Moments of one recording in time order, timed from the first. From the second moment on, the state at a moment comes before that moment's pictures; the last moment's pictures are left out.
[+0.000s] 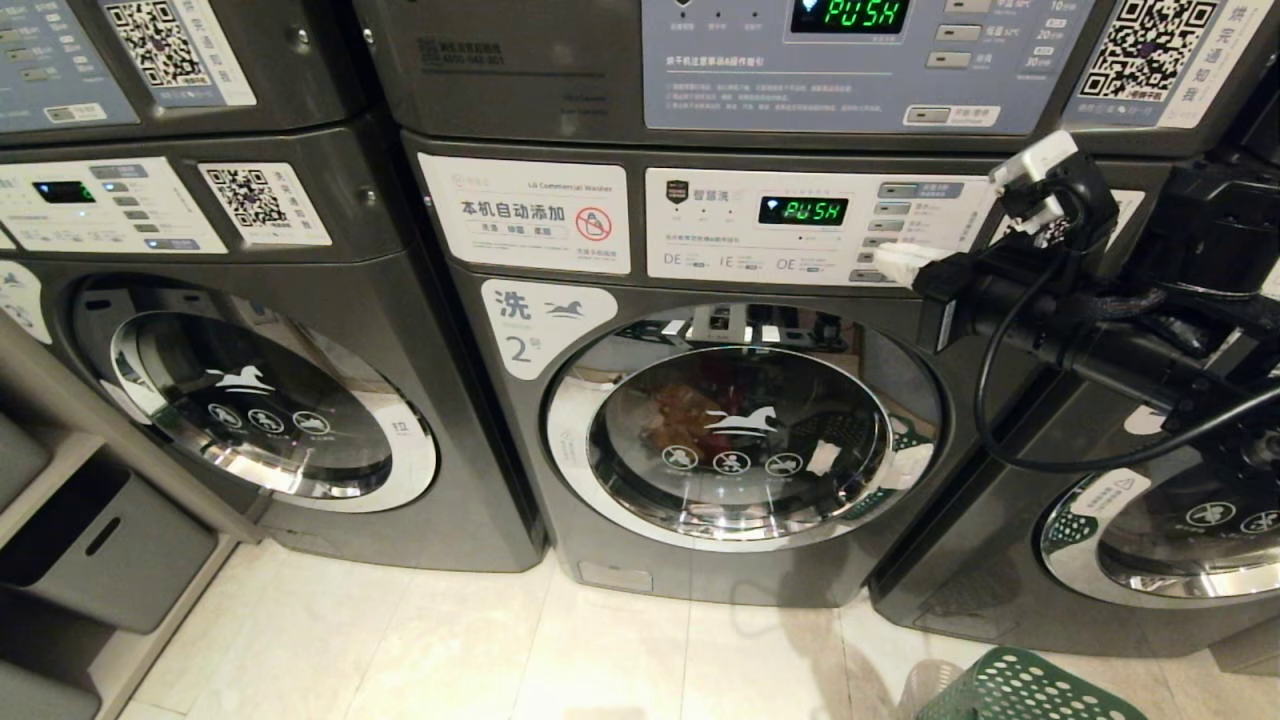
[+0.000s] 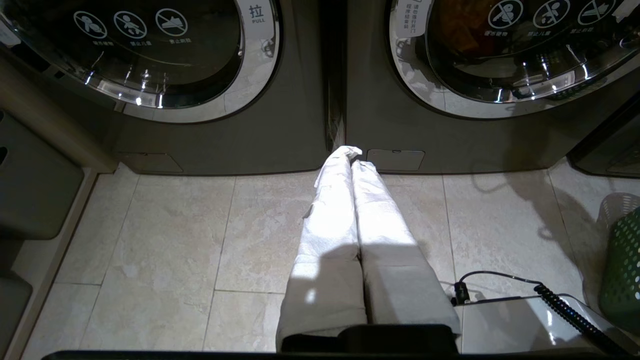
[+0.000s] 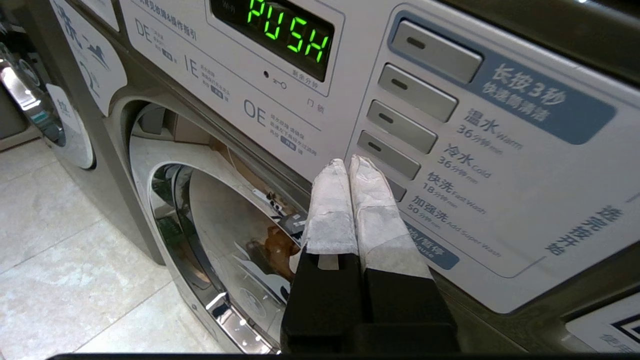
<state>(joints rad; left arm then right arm) -0.01 0.00 -0.07 0.17 -0.05 0.10 0.25 1.70 -1.02 -0.79 0.27 -0.28</state>
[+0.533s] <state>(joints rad) -0.01 0.00 -0.07 0.17 -0.05 0.10 0.23 1.73 -1.05 -0.79 0.27 -0.28</state>
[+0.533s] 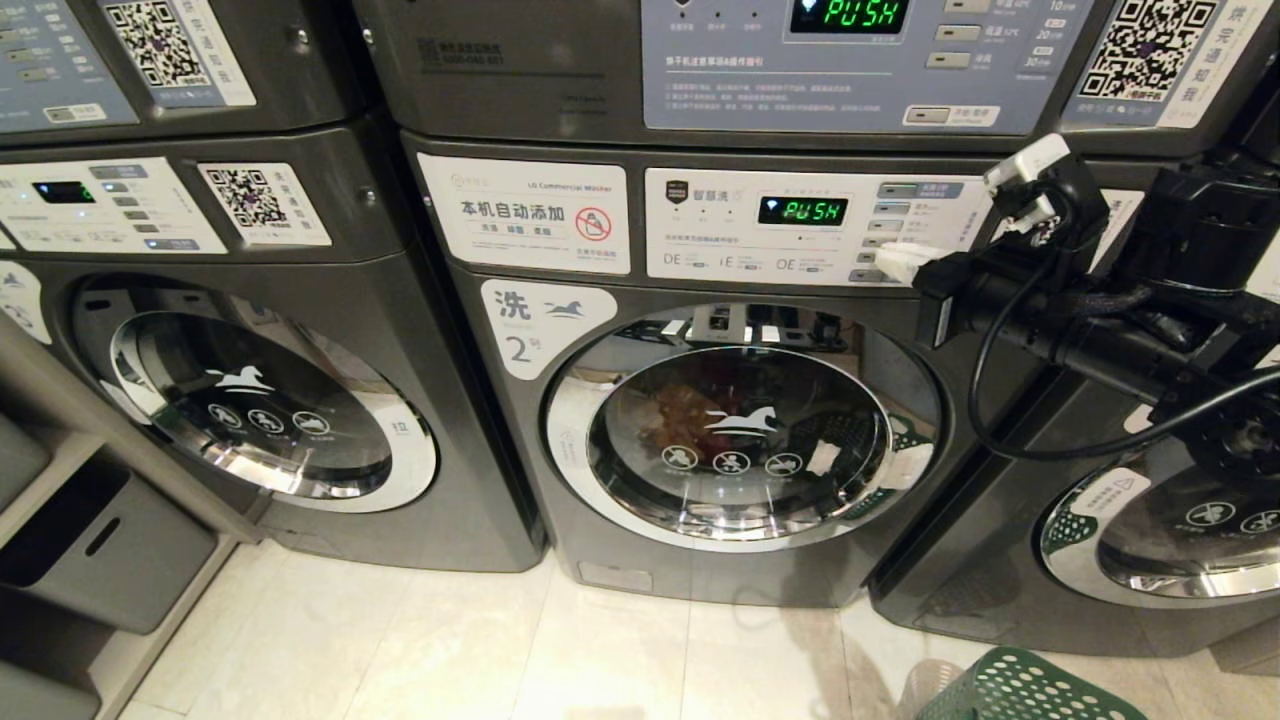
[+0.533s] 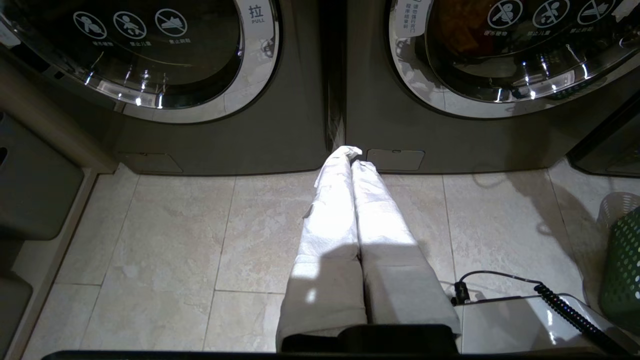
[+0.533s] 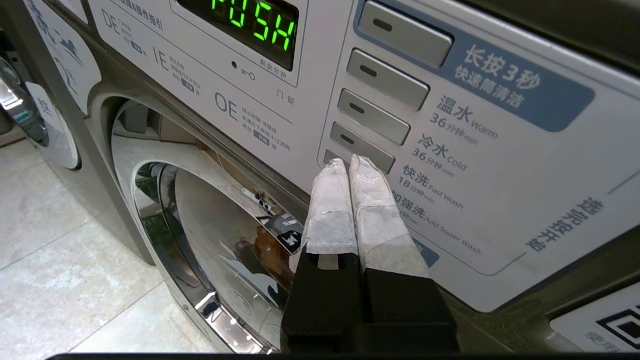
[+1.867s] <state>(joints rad) -0.01 0.00 -0.07 0.17 -0.05 0.10 0.22 1.75 -1.10 -0.79 0.23 -0.28</state>
